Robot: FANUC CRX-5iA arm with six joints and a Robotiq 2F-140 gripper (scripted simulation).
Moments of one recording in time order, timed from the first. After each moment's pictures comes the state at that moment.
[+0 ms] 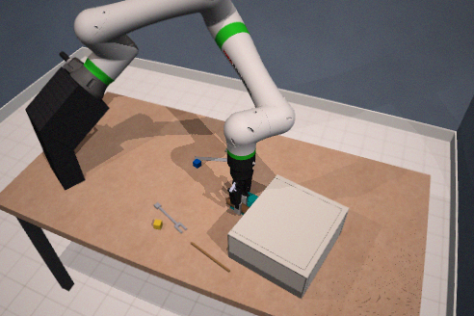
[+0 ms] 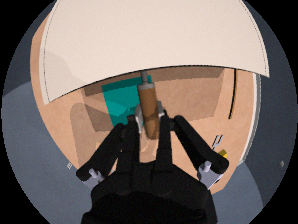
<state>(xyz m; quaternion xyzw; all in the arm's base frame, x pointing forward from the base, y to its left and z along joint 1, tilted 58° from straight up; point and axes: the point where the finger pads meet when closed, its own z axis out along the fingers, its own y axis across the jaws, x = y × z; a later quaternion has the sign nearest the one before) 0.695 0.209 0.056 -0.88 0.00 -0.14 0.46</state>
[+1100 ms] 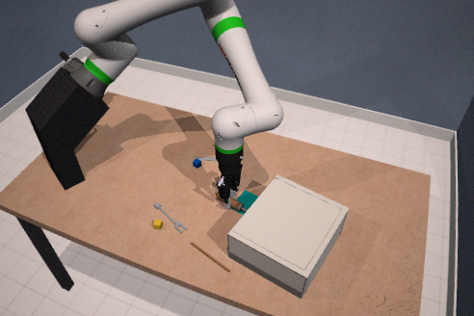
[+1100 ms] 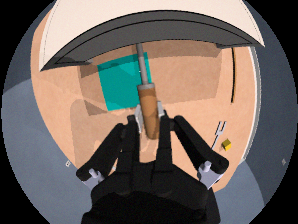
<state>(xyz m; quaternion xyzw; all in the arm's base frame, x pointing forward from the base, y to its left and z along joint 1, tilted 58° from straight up) 0.650 0.216 0.044 -0.88 0.00 -0.14 0.46</state>
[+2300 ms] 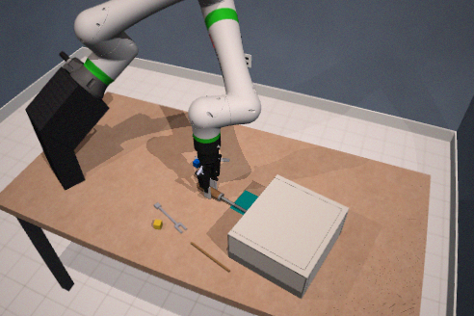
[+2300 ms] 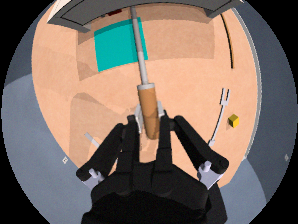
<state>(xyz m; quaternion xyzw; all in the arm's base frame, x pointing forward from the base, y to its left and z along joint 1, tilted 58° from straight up) 0.562 0.228 0.021 -0.88 0.00 -0.14 0.46</state>
